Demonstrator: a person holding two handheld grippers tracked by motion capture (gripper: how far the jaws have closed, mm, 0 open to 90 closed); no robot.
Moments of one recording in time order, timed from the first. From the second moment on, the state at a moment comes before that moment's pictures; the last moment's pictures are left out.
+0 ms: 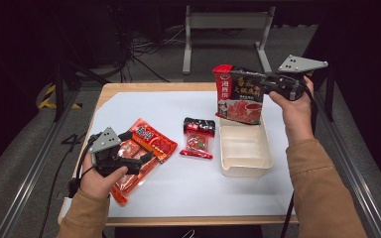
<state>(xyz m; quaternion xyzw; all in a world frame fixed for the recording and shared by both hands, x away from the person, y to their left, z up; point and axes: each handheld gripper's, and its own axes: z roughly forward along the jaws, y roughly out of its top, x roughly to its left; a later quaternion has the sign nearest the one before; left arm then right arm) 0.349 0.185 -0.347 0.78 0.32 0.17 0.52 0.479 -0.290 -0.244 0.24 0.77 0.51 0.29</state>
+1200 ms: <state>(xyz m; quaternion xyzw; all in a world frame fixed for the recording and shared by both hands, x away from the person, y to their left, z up) 0.352 0.190 -0.352 0.77 0.34 0.17 0.51 0.491 -0.293 -0.299 0.25 0.81 0.47 0.26</state>
